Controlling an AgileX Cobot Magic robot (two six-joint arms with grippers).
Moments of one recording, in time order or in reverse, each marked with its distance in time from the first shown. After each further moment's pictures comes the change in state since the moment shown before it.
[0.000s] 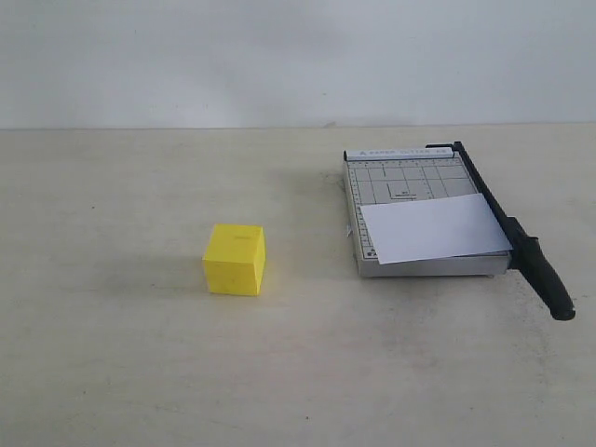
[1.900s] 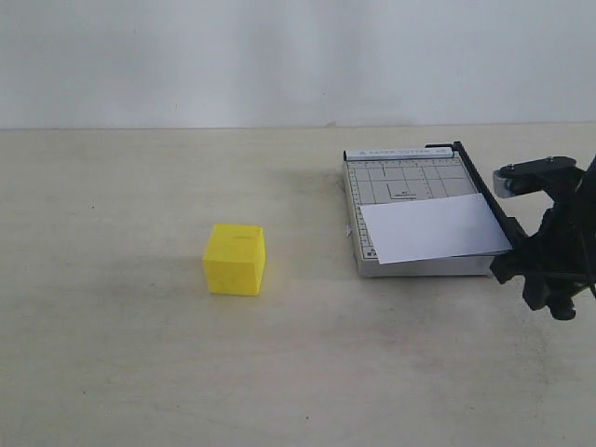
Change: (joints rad) left arm 0.000 0.000 0.000 0.000 0.000 0.000; right arm 0.000 1.194 -0.483 -0.106 0.137 -0.415
